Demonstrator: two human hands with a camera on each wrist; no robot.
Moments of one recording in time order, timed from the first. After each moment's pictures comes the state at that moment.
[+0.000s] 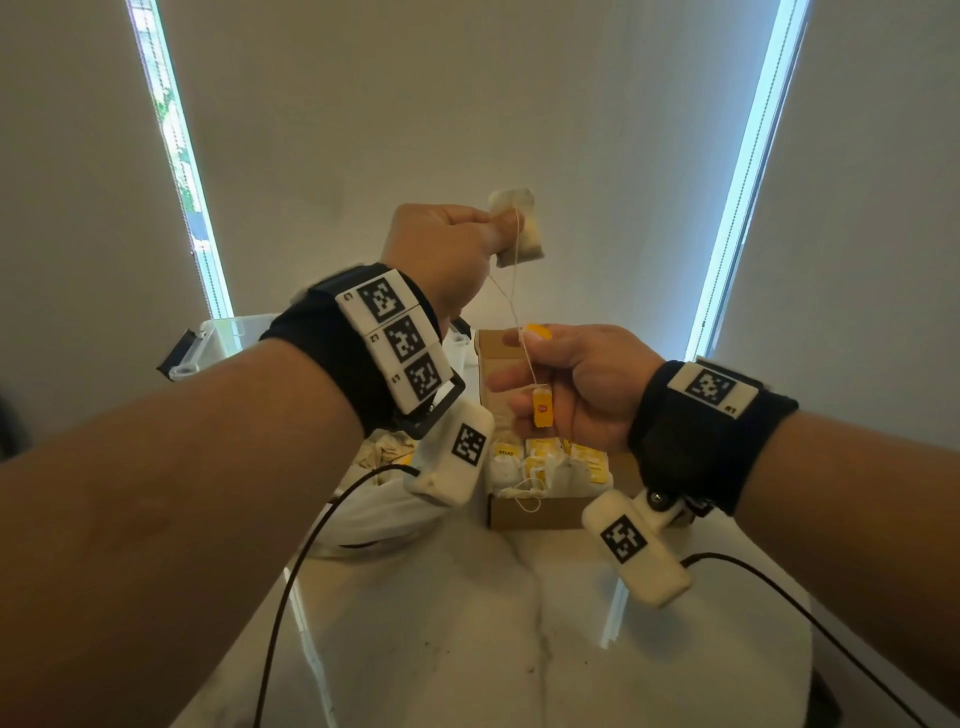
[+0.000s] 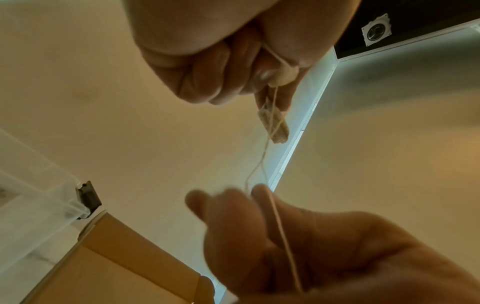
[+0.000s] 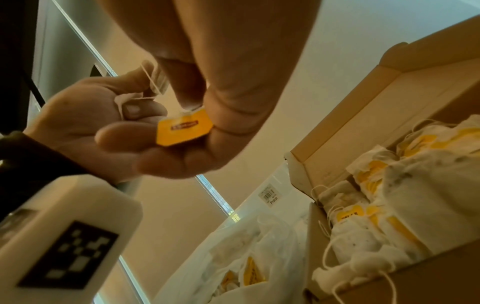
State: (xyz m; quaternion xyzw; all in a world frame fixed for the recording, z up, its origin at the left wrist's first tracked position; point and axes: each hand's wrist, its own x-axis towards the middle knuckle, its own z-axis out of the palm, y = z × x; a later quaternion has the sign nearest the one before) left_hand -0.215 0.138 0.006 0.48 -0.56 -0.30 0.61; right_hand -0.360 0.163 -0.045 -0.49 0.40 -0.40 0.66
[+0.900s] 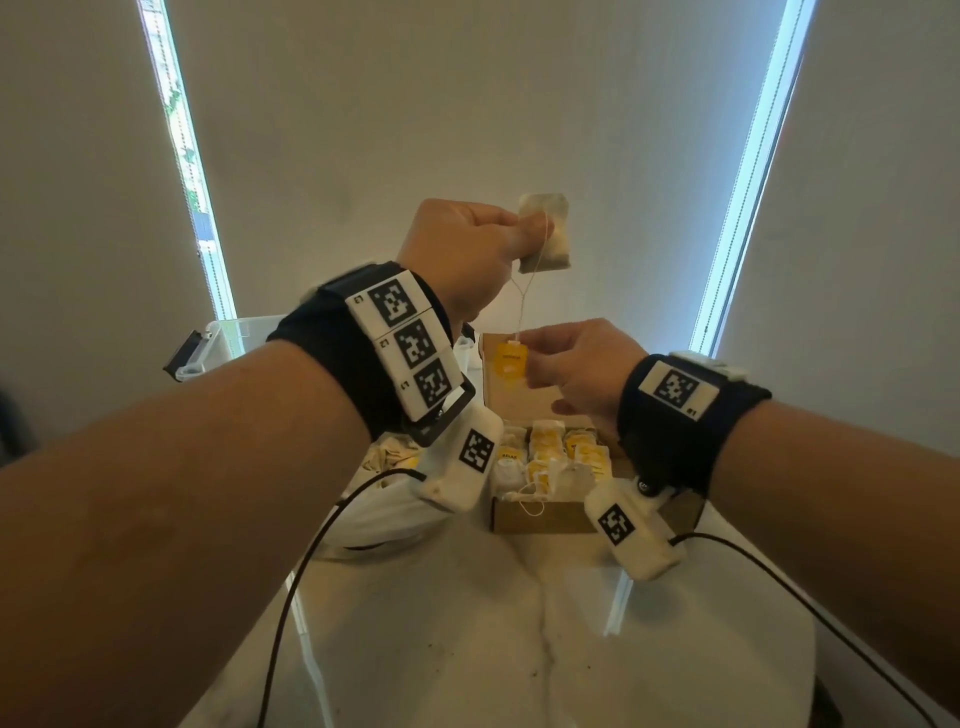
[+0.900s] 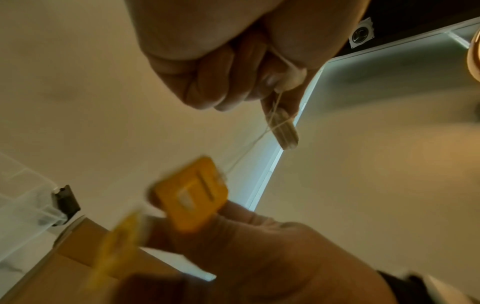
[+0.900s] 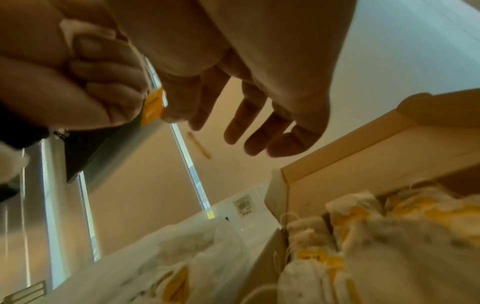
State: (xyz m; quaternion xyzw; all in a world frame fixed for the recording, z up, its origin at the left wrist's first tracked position) left_hand -0.219 0.148 0.010 0.45 -0.61 -0.30 0.57; right_hand -0.356 0.141 -0.052 -0.65 0.55 -0.39 0.36
